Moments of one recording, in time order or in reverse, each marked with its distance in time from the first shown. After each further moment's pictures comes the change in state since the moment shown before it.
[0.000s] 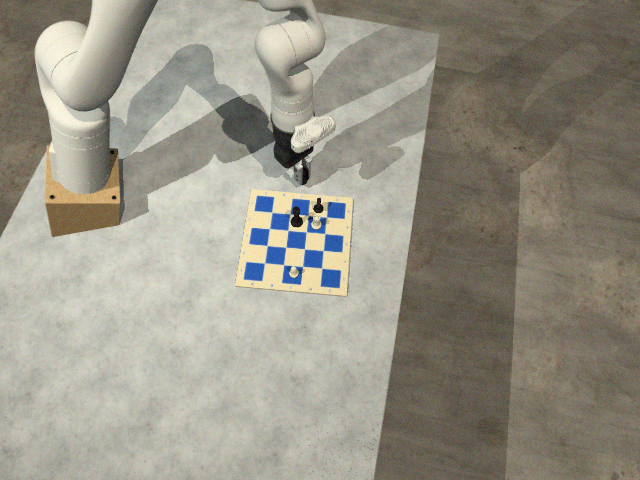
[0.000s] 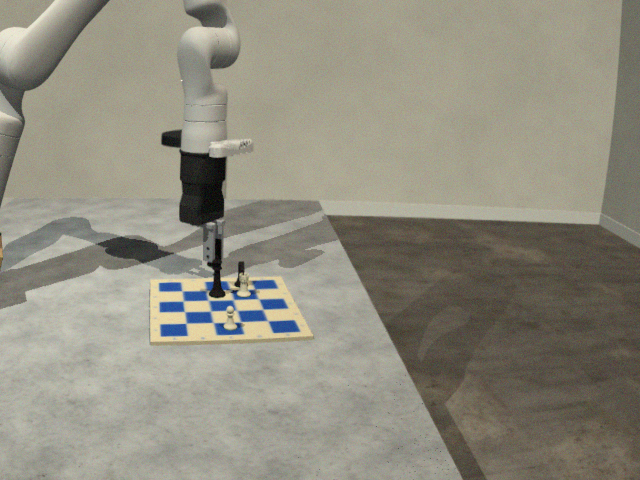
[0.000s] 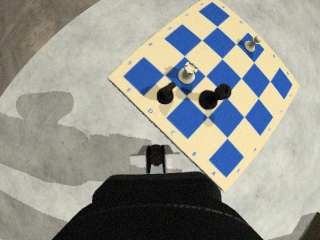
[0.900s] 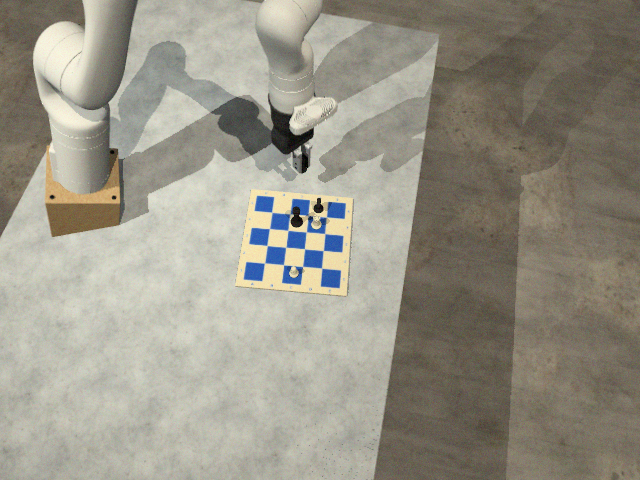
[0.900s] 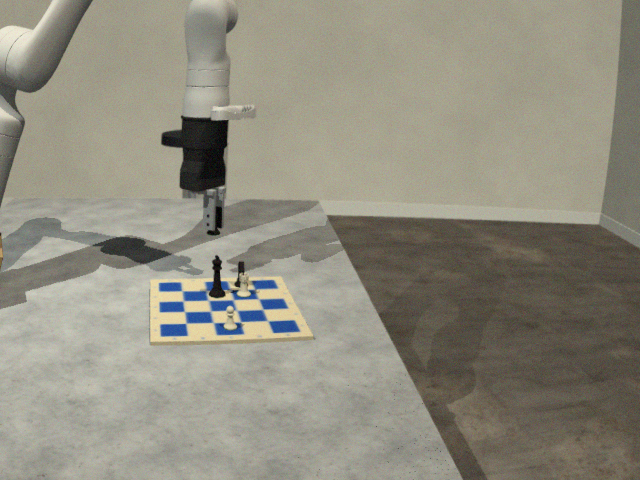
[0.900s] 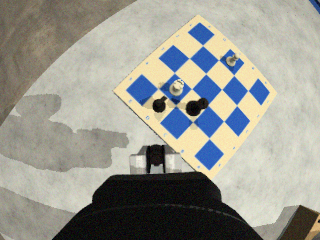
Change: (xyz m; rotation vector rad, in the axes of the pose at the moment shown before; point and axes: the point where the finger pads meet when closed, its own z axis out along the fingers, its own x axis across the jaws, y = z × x) arm 0.006 -0.004 -0.056 0.004 0.011 0.010
